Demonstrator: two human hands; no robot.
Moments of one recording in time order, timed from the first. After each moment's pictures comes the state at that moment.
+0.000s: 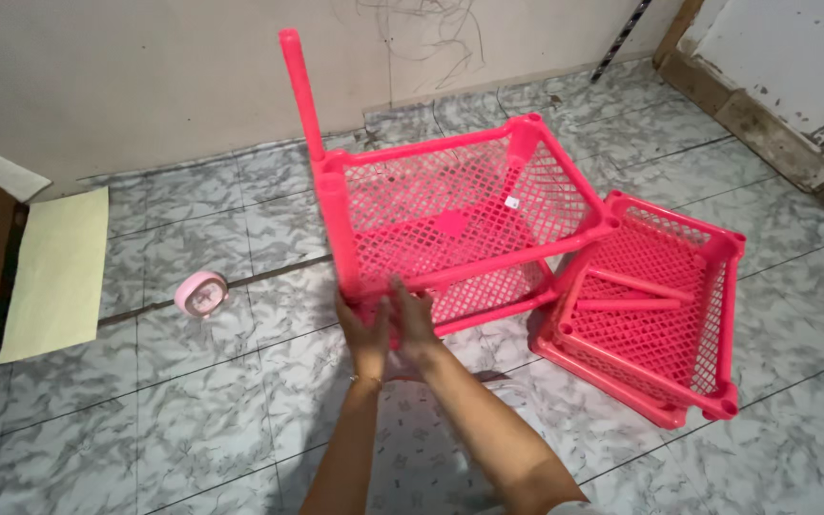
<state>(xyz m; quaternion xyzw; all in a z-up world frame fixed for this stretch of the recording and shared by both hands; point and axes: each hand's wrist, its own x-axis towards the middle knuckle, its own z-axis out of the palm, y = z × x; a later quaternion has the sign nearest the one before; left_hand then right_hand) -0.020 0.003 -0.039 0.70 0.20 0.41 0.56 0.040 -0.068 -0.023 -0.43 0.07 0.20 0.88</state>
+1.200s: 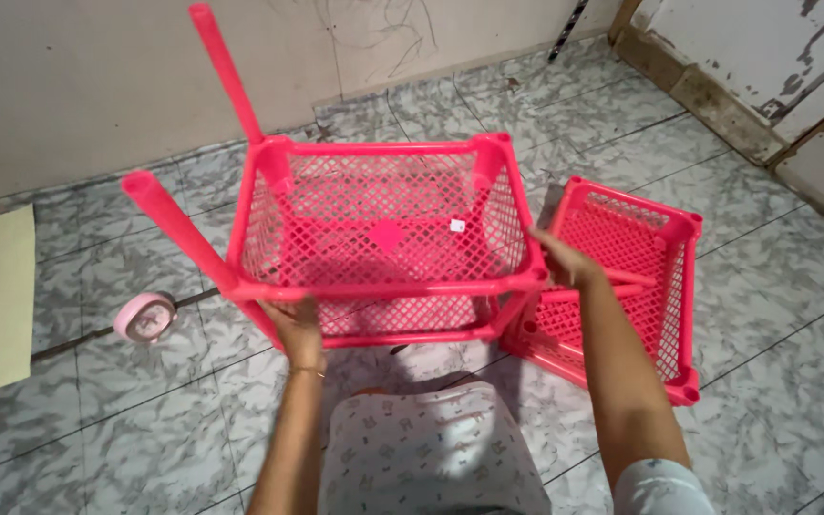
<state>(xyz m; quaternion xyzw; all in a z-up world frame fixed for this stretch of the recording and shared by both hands) 0.029 0.054 -0.074 0.54 0.19 0.38 0.73 0.283 -0.410 -0.020 -0.66 0.13 0.35 0.65</state>
